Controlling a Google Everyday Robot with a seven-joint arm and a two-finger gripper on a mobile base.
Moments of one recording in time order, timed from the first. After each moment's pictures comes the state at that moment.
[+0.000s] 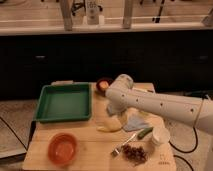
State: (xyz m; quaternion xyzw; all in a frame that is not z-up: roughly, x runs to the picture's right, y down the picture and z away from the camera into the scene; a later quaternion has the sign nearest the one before) arm 0.068 0.155 0.792 -0.28 -0.10 -0.29 0.91
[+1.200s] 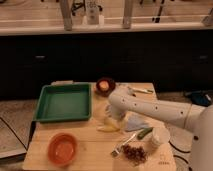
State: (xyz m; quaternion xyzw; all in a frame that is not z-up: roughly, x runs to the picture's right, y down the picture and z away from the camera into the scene) arm 0.065 0.199 0.845 -0.30 -0.14 -0.31 0.89
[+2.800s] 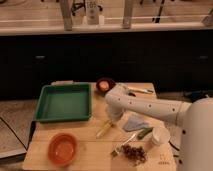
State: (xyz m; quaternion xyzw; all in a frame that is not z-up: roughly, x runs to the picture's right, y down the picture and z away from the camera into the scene) arm 0.059 0.205 0.861 -0.32 -0.15 -0.35 0.87
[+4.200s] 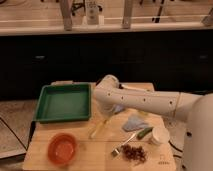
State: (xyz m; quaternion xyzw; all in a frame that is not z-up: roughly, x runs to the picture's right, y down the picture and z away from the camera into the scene) arm 0.004 0.164 0.797 -0.29 -0.15 -0.44 0.84
